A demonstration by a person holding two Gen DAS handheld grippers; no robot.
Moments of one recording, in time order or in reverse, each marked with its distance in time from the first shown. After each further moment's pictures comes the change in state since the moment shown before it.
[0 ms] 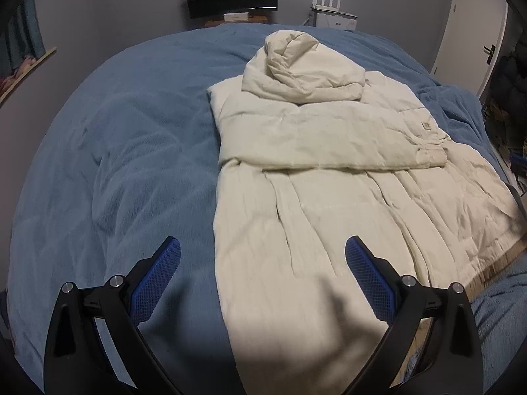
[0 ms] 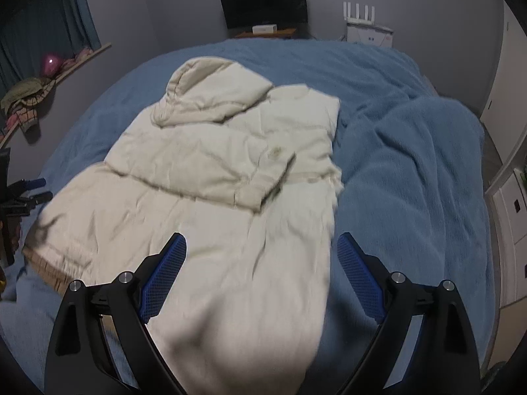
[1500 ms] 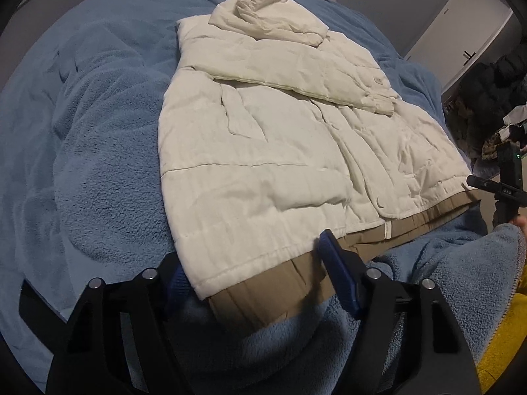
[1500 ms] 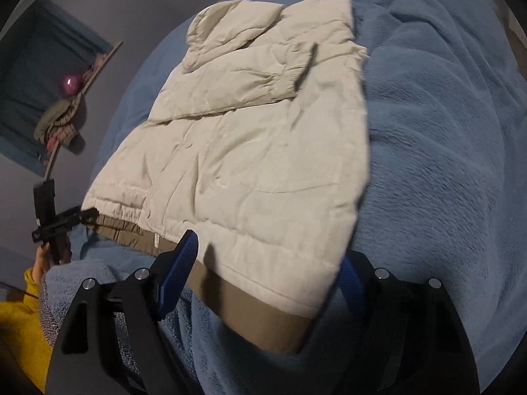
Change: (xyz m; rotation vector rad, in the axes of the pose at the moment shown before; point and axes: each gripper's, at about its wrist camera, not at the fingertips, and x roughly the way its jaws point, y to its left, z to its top) left arm -0.027 -0.017 -0.072 -0.085 0.182 -0.225; right arm -0.005 -0.010 -0.075 0.187 0.241 0.302
